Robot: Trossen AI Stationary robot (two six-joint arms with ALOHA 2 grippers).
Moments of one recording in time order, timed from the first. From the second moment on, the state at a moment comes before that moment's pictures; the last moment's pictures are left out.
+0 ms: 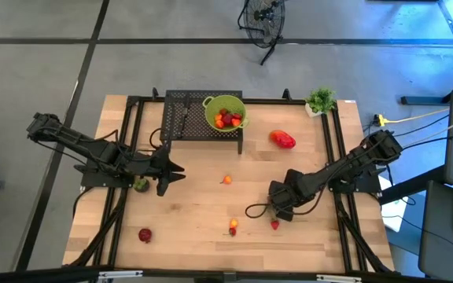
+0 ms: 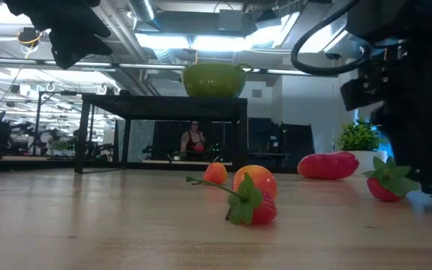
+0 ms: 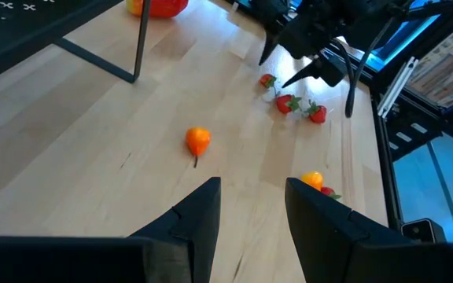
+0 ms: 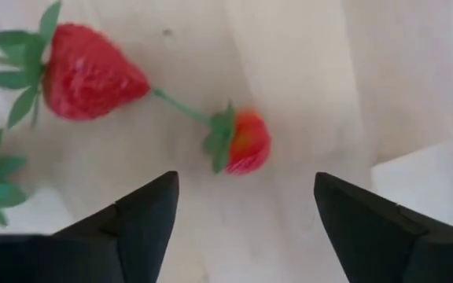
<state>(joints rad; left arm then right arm) -0.34 0.78 0.57 -0.31 -0.35 -0.70 0.45 1.64 0.87 -0.78 0.13 0.76</state>
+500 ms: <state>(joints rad) -0.34 0.78 0.57 -0.31 -0.35 -0.69 0.45 1.64 0.87 -0.72 0.16 0.65</state>
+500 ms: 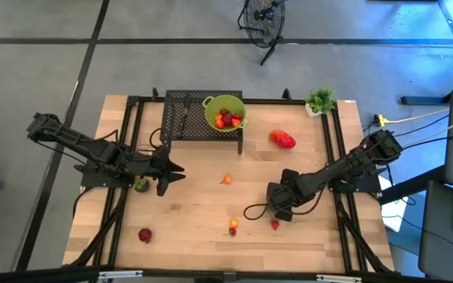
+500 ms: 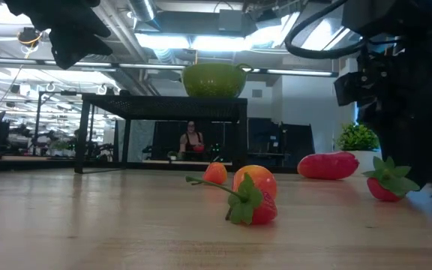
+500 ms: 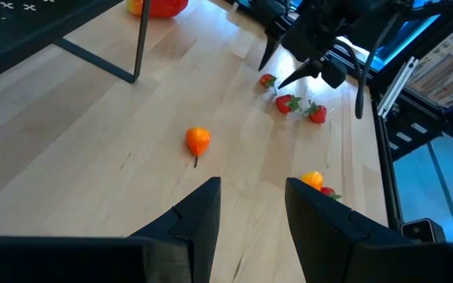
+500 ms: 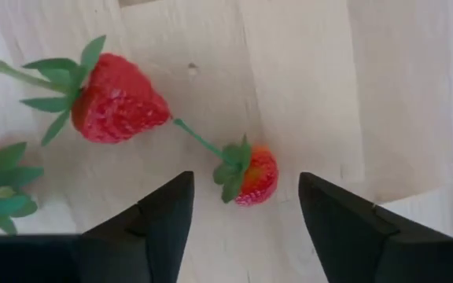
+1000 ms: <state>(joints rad) -0.34 0.78 0.57 -0.31 -0.35 -0.70 0.45 1.64 0.82 -0.65 0.14 0.66</state>
